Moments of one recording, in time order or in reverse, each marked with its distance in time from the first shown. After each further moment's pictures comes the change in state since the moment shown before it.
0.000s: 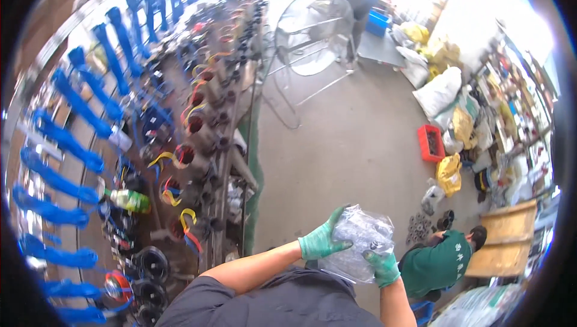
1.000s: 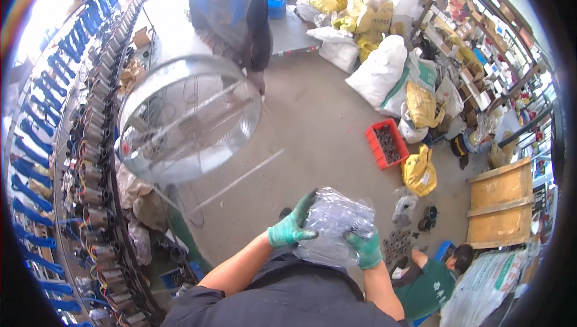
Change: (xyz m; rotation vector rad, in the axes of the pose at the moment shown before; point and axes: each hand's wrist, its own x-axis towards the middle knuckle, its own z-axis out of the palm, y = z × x) left_hand 0.695 -0.093 -0.113 -0.171 -0.406 -0.169; right_hand 0.457 -0.275 -0.326 0.022 0.478 -0.217
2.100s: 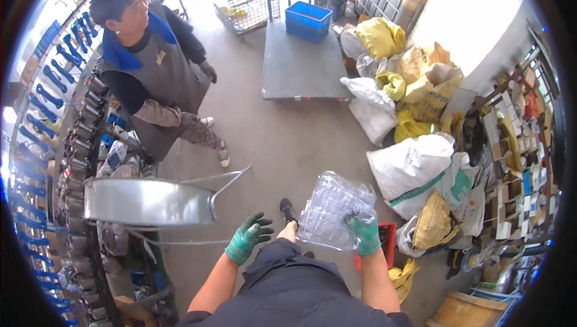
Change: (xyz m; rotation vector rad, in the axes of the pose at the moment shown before) left_hand 0.402 0.050 -0.256 -0.474 0.896 -0.127; right_hand 0.676 -0.236 -0.030 0.055 -0.281 0.162
